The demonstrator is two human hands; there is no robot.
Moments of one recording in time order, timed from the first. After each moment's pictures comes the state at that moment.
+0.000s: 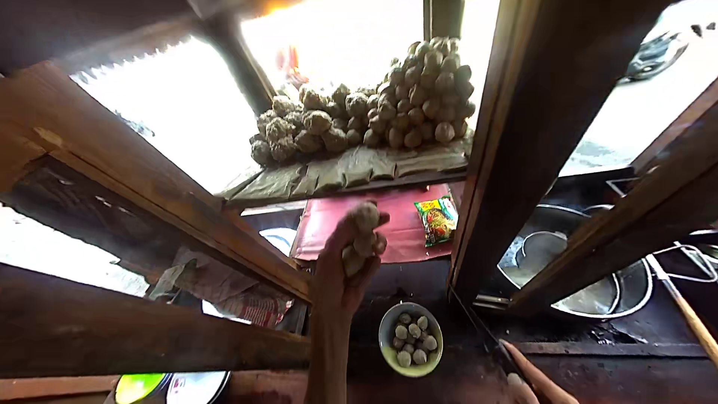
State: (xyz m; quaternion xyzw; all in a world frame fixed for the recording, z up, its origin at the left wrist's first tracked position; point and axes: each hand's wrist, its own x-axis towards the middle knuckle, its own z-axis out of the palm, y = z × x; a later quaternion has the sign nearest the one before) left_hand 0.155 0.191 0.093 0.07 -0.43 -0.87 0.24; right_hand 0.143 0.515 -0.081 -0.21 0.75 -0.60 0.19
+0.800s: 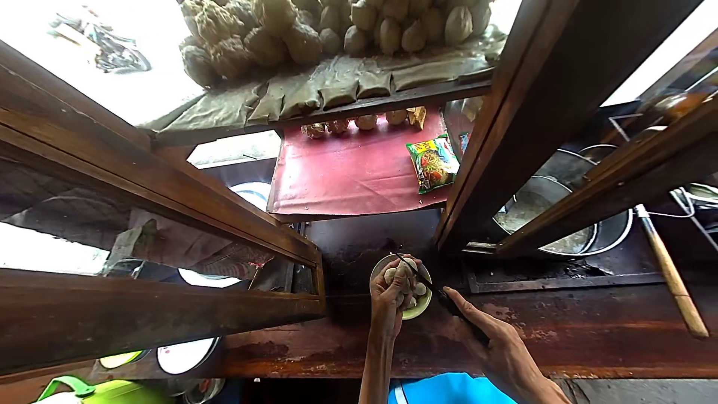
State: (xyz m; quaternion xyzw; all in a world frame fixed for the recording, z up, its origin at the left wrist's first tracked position) left_hand 0.199 0.265 -0.104 0.20 -0.40 -0.87 0.19; right_hand 0.159 0.463 -0.089 -0.34 0.82 -0.45 0.06
